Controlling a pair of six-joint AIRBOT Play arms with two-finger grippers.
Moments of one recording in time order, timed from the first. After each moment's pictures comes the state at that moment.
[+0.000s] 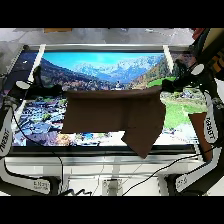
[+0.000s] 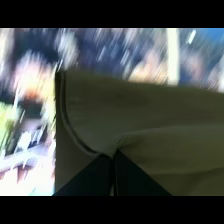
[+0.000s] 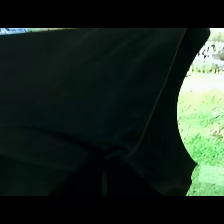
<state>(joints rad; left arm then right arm) 0.20 -1.64 1.35 0.87 -0.91 -1.14 -0.19 -1.79 1.72 -1.16 1.29 1.36</state>
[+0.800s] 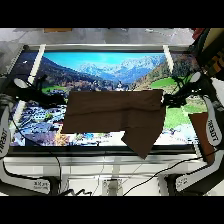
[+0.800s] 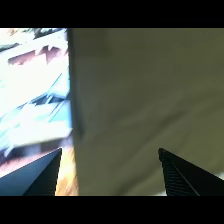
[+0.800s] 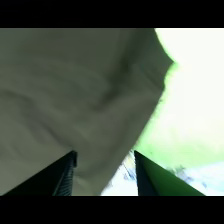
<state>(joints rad) 0.24 -1.61 1.42 1.11 -1.34 -1.21 -0.25 -1.73 1.57 -1.29 1.50 1.35</state>
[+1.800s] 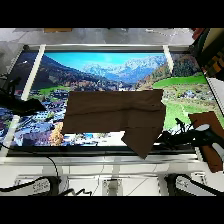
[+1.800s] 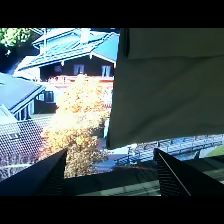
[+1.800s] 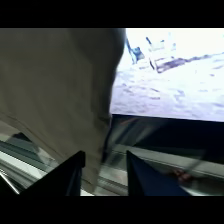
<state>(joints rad) 0.42 -1.37 1.30 1.15 -1.46 -1.20 -0.47 -1.25 0.47 -0.86 1.22 1.13</state>
